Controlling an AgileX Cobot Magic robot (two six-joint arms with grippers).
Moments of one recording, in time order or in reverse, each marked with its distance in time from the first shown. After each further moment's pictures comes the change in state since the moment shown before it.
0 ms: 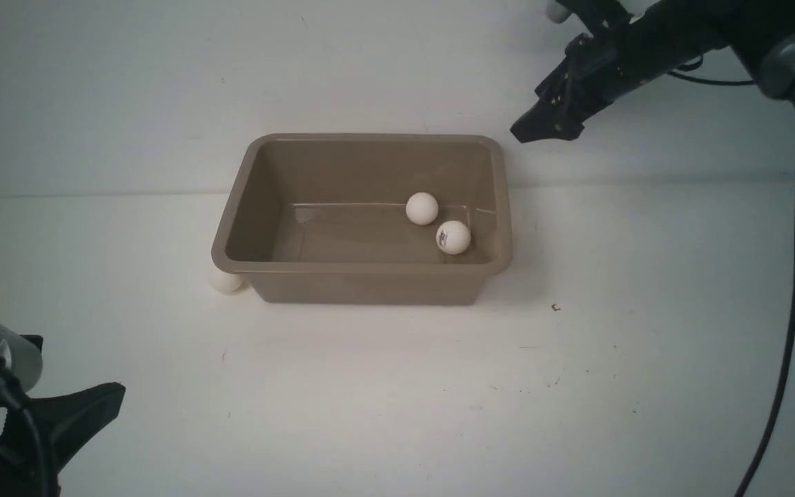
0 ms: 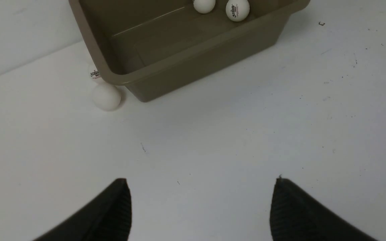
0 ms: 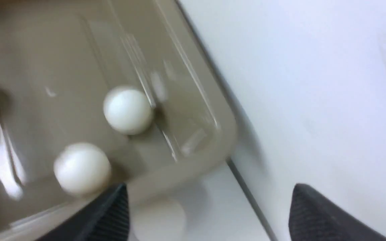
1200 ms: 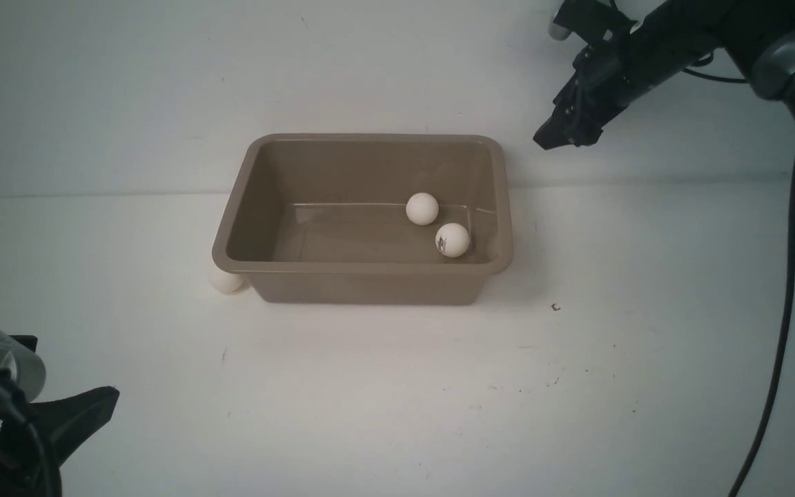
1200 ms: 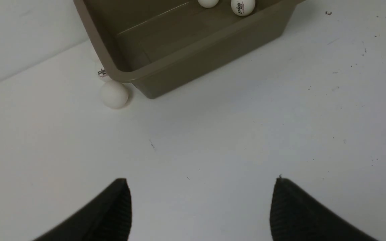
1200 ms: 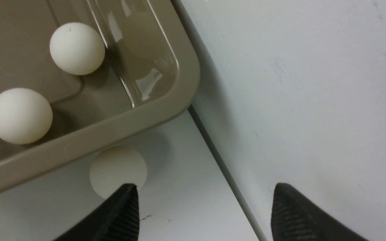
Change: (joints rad) right arm 0.021 0.000 -0.001 -0.152 -0.018 0.036; left arm 0.000 0.000 0.000 0.027 0.000 0.024
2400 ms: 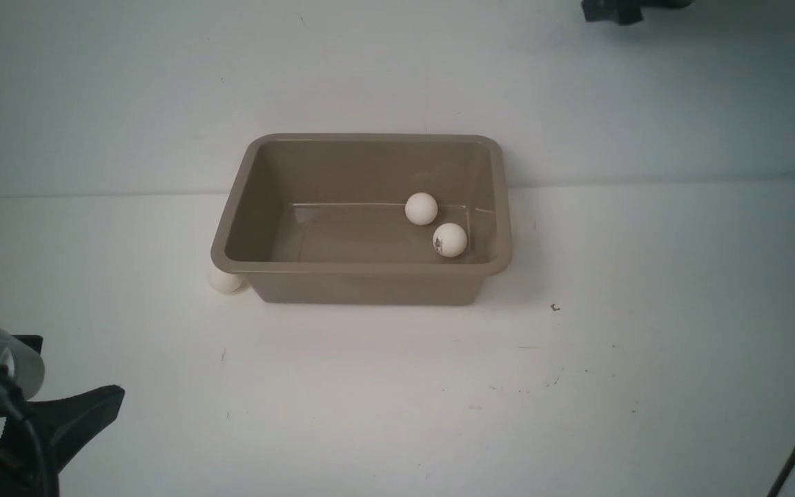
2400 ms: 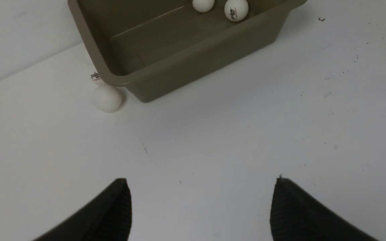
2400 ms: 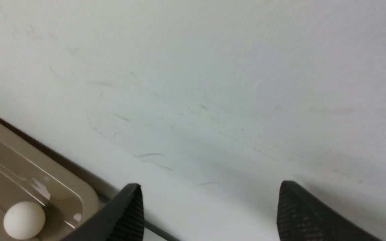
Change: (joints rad) right arm -0.060 -0.070 -0.213 -0.045 -0.054 0.568; left arm 0.000 0.000 0.000 -0.026 0.002 0.000
